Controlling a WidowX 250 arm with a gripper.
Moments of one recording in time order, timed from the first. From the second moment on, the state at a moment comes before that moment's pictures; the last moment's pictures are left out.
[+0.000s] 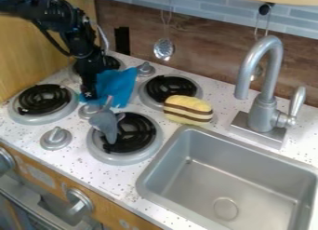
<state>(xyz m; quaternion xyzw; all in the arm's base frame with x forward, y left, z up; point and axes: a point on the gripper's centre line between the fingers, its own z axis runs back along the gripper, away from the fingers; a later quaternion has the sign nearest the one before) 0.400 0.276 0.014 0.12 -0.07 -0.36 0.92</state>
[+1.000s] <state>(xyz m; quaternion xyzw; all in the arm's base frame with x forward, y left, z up) 0.387 0.344 0.018 0.15 -0.08 -0.11 0.98</state>
